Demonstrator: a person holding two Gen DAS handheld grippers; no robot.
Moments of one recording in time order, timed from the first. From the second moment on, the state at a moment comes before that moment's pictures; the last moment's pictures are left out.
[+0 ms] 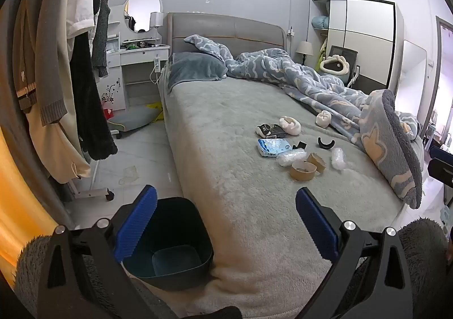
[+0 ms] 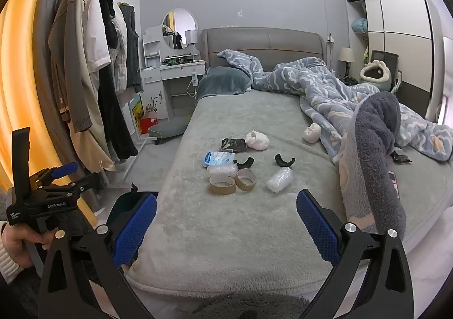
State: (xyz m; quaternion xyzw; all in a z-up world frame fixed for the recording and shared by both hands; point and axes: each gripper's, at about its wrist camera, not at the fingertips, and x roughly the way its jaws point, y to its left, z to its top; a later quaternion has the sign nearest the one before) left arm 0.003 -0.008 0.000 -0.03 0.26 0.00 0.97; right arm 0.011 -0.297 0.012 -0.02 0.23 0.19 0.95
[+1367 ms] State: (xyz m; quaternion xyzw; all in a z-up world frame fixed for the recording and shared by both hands) left arm -0.002 -0.025 -0.012 -0.03 0.26 -0.01 0.97; right arm 0.009 -0.299 0.019 0.00 0.24 0.19 0.95
